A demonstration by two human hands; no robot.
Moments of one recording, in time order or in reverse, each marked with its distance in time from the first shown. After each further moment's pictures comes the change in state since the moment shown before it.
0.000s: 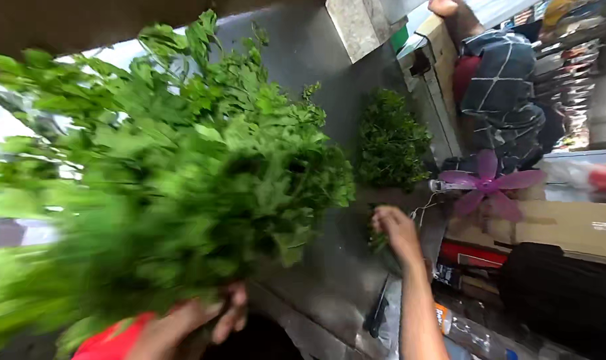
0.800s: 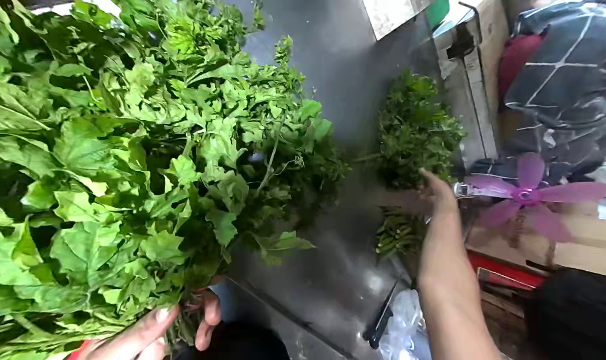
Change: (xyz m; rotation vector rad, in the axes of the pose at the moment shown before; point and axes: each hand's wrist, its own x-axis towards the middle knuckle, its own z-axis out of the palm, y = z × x) left_hand 0.012 0.008 -0.013 0.058 -0.075 0.003; right_hand 0.231 0.076 -0.074 0.245 0.273 0.516
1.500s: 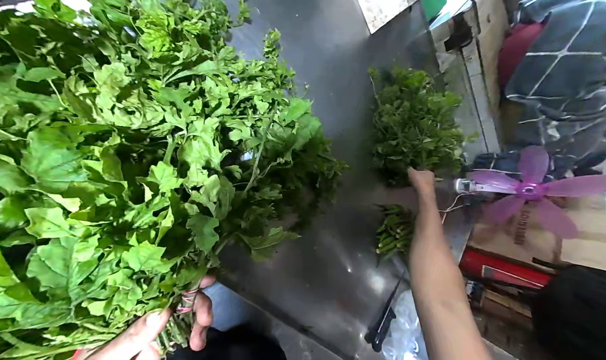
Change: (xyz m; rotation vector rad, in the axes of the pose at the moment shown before) left_hand 0.008 -0.012 -0.007 -0.021 0.025 -0.011; right_hand -0.007 0.004 0.033 -0.635 0.133 -0.204
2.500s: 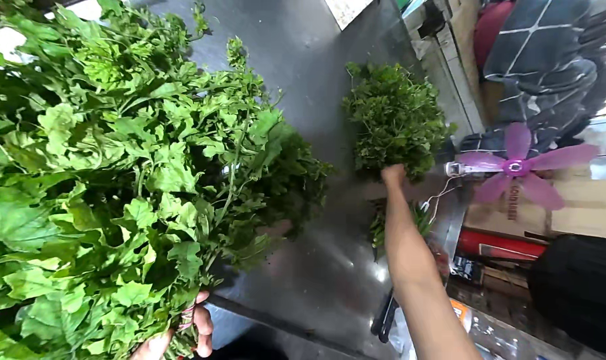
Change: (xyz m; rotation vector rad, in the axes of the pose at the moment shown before) left_hand 0.018 -0.014 0.004 0.032 0.009 0.055; right_hand -0.010 -0.010 0.031 -0.004 0.039 0.065
